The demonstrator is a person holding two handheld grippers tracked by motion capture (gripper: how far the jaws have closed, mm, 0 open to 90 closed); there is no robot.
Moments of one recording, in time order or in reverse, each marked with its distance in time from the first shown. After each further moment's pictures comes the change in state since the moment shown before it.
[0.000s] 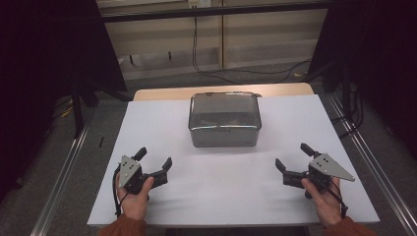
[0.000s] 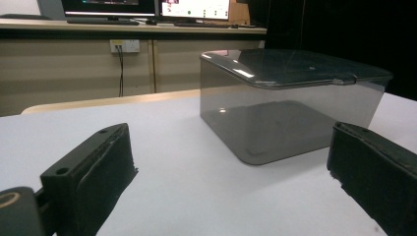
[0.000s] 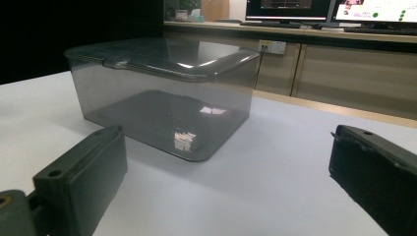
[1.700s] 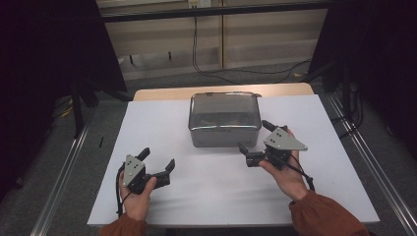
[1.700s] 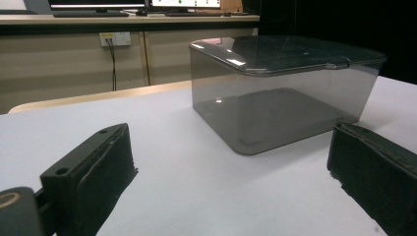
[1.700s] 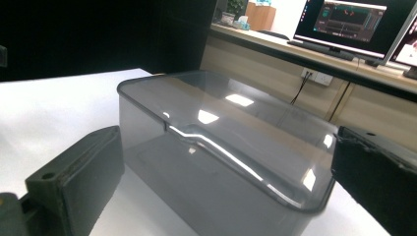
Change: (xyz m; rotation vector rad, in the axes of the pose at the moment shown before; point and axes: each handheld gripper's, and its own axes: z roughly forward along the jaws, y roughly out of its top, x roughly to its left) left arm -0.003 0.000 0.004 0.046 -0.028 0.040; right arm 0.058 0.064 0.079 0.009 0.149 -0.210
